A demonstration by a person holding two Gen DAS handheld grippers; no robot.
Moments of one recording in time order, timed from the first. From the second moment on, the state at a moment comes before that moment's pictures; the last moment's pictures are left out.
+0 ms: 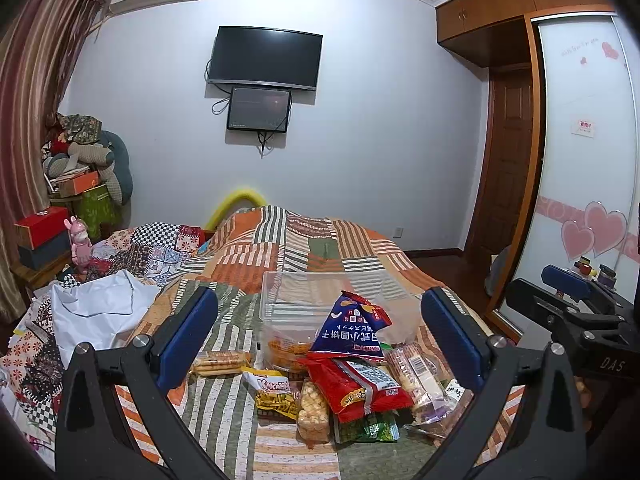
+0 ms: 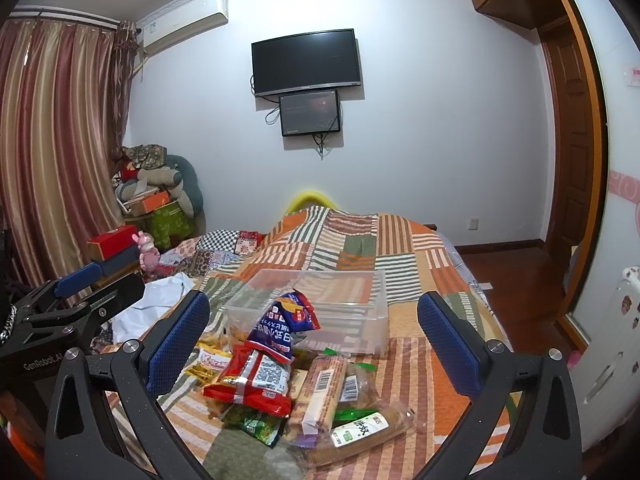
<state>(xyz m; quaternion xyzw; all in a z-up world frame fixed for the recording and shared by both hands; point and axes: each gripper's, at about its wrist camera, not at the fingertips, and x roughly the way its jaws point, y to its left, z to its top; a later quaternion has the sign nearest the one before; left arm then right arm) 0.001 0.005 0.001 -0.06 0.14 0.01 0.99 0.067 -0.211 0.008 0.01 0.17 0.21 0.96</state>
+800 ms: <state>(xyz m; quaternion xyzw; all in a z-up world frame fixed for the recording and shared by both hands) -0.005 0.000 0.004 -0.05 0.14 0.00 0.99 0.063 -0.214 0.011 0.02 0.16 0.22 0.96</state>
